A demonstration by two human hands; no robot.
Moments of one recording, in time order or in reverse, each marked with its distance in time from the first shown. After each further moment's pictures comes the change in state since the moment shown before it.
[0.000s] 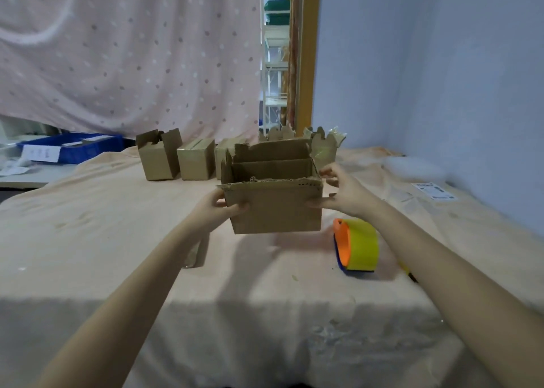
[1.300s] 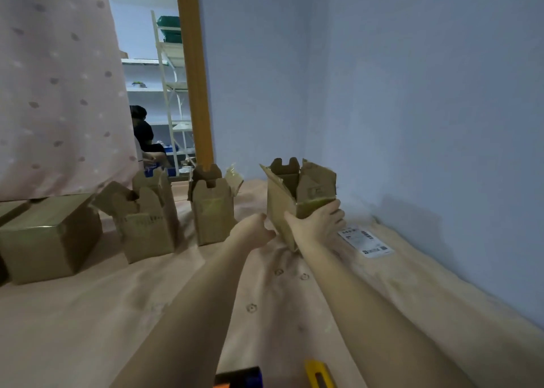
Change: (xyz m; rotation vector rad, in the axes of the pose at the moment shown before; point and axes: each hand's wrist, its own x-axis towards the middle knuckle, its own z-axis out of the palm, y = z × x) left_hand 0.323 0.058 0.314 0.614 -0.337 0.085; right_hand 0.179 0.204 -0.121 -0.267 0.929 0.637
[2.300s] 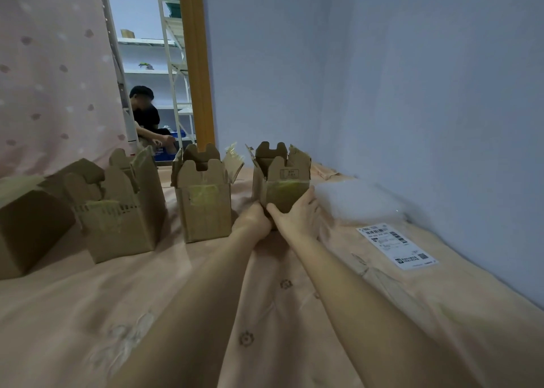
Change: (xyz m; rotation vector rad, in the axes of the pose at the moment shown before) left_hand 0.105 -0.033 0.048 -0.237 0.074 -0.137; right_hand 0.045 0.003 0.102 0.014 -0.275 -0.185
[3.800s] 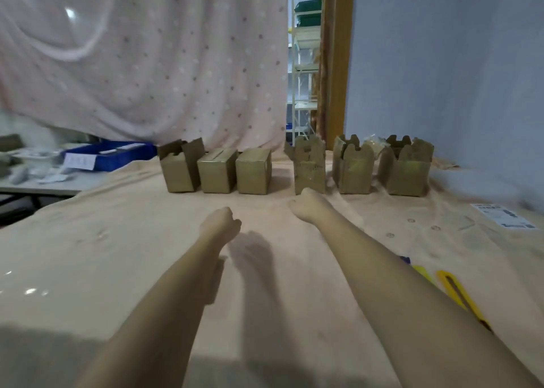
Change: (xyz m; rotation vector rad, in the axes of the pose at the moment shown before) left_hand -0.370 -0.208 -0.240 0.361 0.330 -0.438; right_hand -0.312 -0.183 -0.025 -0.173 -0.627 -0.390
